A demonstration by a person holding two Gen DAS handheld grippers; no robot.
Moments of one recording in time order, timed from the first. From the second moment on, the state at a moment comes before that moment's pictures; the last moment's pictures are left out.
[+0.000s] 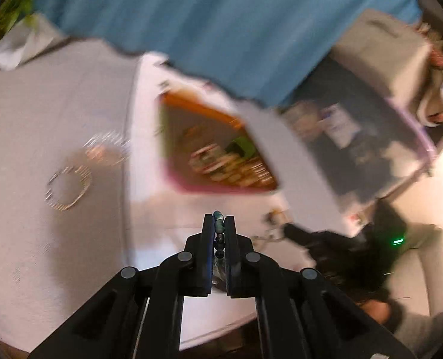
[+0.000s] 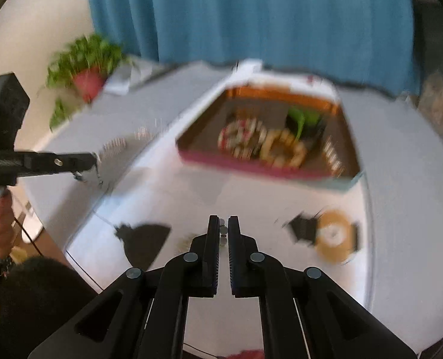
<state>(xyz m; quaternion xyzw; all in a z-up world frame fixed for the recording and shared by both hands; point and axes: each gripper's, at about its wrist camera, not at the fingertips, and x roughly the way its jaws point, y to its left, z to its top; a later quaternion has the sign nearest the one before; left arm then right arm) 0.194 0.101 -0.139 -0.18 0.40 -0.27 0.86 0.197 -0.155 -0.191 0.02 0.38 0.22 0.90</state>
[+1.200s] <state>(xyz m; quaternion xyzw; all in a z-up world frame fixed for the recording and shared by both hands) 0.217 0.071 -0.201 -0.03 0.50 -0.11 0.86 0.197 -0.194 -0.220 0.05 0.40 0.17 0.90</state>
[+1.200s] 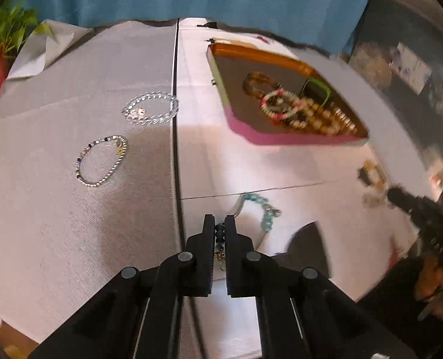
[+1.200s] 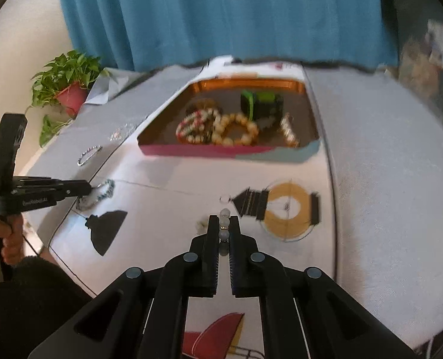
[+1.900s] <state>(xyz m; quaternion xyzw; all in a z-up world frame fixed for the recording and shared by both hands) 0.163 0.005 -0.077 -0.05 0.38 -0.14 0.91 0.150 -0.232 -0.101 0.08 0.35 0.13 0.92</state>
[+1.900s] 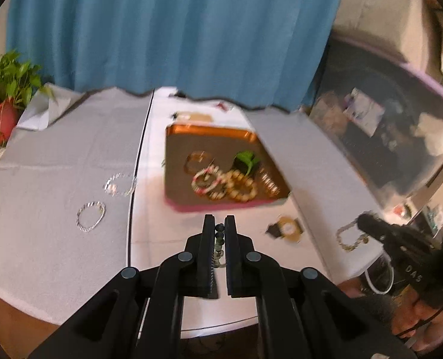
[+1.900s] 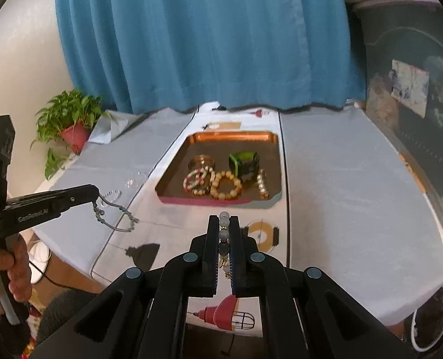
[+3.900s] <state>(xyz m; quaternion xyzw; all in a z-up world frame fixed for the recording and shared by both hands) 0.315 0.025 -0.195 -0.10 0.41 -0.08 0.90 0.322 -0.207 -0.211 0.10 0.46 0.14 0.87</state>
